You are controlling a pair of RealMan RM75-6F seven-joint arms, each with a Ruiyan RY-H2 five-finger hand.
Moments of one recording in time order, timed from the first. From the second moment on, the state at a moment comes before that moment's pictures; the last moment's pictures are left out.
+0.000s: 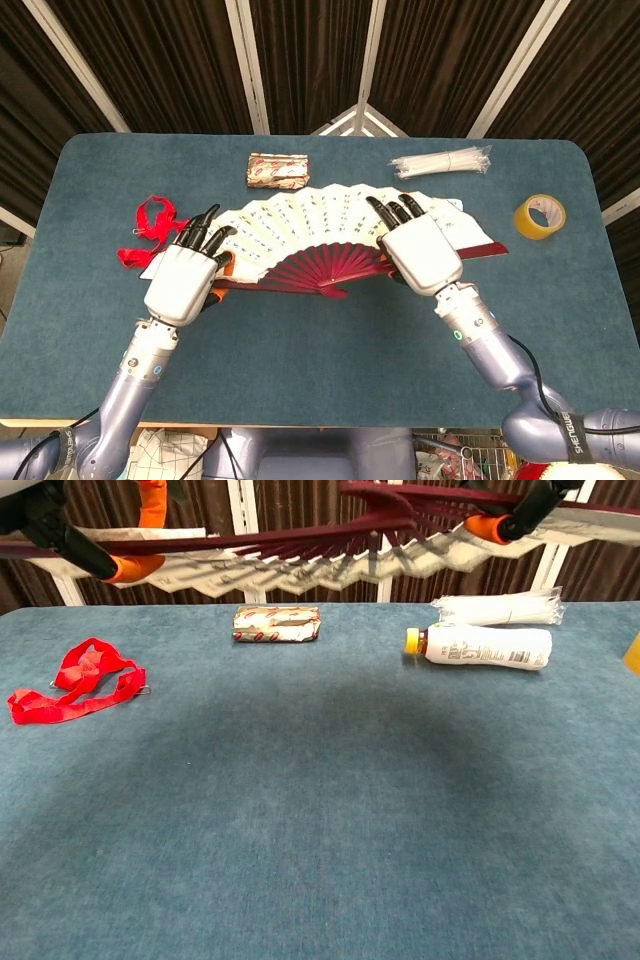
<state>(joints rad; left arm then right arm) -0.59 -1.43 -0.24 -1.94 1.36 1.36 0.73 0.87 -1.06 0.22 -1.99 -1.03 1.12 -0.60</state>
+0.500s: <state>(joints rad) -0.60 -1.46 -0.23 -1.93 1.35 1.38 0.81 0.86 -1.05 0.21 -1.98 -1.01 1.12 -0.62</state>
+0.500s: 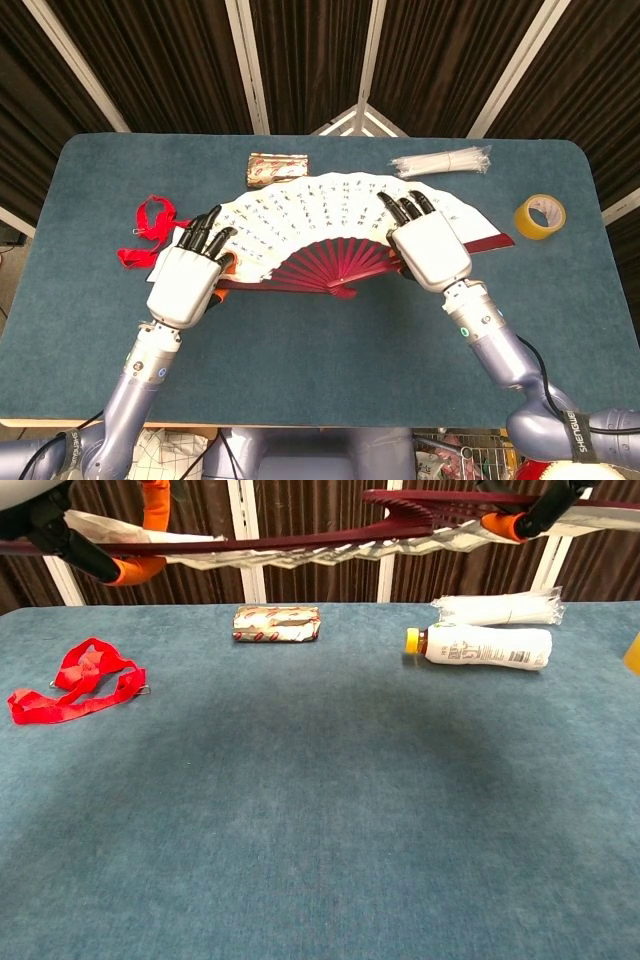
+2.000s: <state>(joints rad) -0.68 -1.59 -0.20 -1.88 1.30 1.31 0.94 0.88 -1.10 0.05 -1.92 -0.78 1.02 -0.86</state>
